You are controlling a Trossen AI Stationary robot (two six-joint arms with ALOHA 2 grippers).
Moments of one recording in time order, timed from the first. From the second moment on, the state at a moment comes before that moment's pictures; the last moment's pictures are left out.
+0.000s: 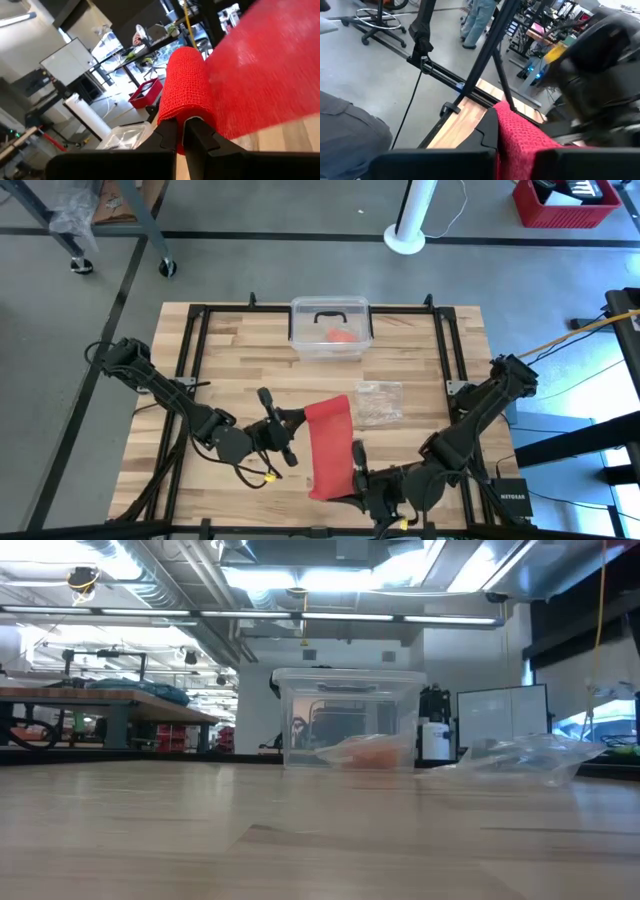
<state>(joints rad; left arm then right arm) -0.60 1.52 1.16 0.22 -1.14 0.38 0.76 1.69 1.55 -0.11 0.49 -0.29</state>
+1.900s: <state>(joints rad) -0.61 1.57 1.17 0.22 -1.08 0.55 0.02 1.69 1.70 -0.69 0.16 0.16</state>
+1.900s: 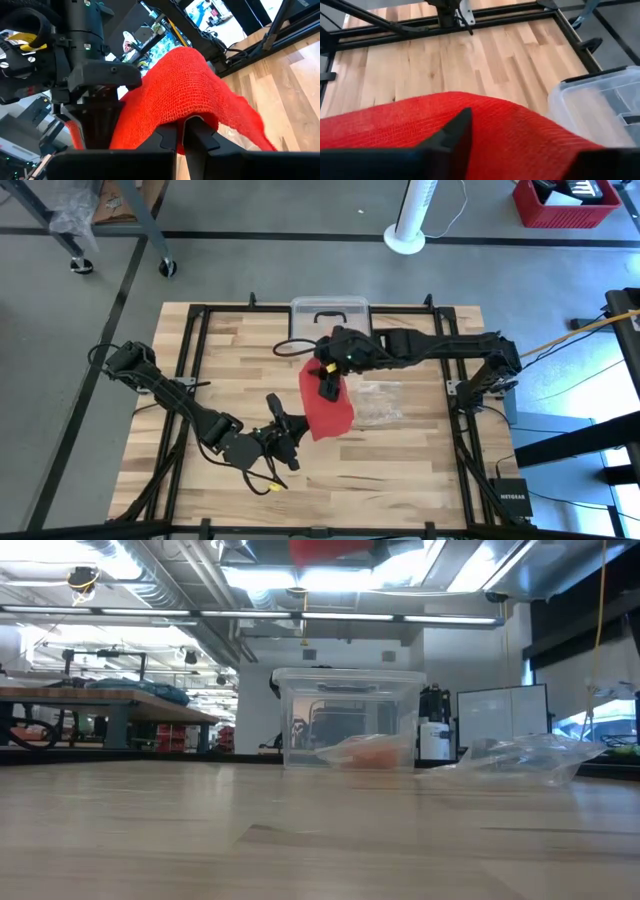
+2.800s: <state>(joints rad) -0.61 1.57 1.17 0.22 -1.07 0.55 0.00 1.67 2.08 -1.24 -0.10 0.46</state>
